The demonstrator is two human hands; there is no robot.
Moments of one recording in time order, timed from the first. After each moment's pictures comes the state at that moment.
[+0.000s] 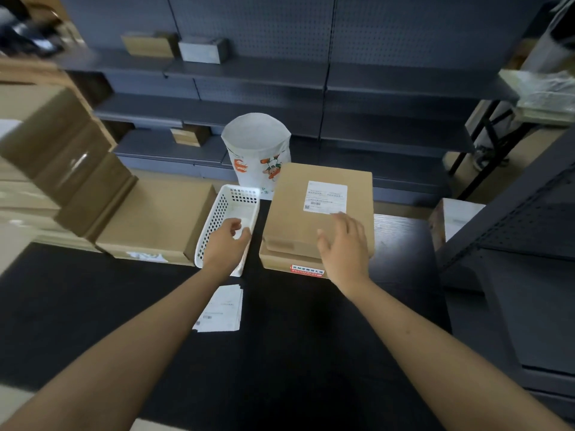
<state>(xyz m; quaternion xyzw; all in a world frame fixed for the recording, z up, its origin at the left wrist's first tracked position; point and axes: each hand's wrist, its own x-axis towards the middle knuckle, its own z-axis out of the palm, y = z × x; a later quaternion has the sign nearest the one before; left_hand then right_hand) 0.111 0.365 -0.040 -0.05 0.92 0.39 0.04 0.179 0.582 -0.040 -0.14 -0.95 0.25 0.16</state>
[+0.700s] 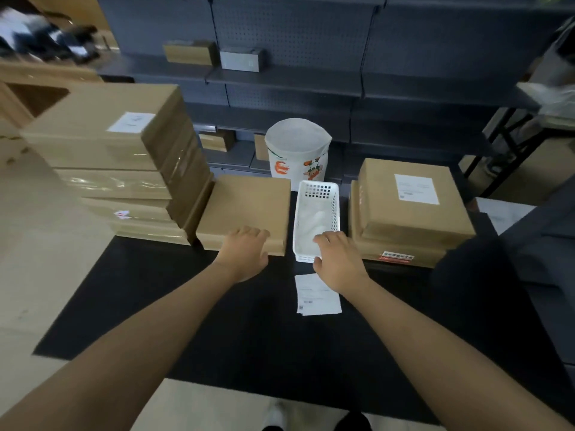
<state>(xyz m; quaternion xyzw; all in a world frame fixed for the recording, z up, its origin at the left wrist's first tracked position) 0.100 0.117 -0.032 0.28 0.96 0.01 0.04 0.174 0.321 -0.033 -0.01 -1.00 0.08 -0.01</state>
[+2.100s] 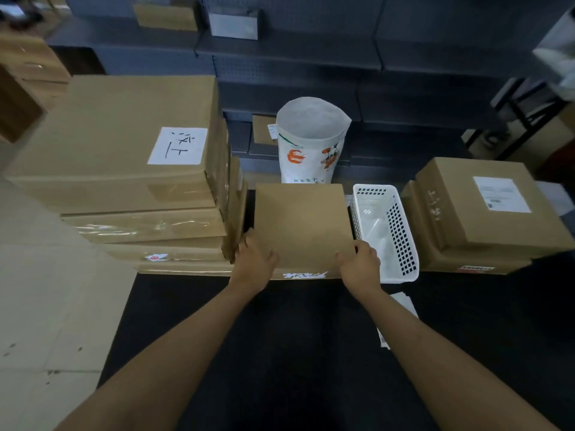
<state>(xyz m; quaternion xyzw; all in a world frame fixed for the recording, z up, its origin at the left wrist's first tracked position) -0.051 -0.002 -0.108 0.04 0.91 0.37 0.18 0.032 0.190 -0.094 -0.40 -0.83 0.39 0.00</state>
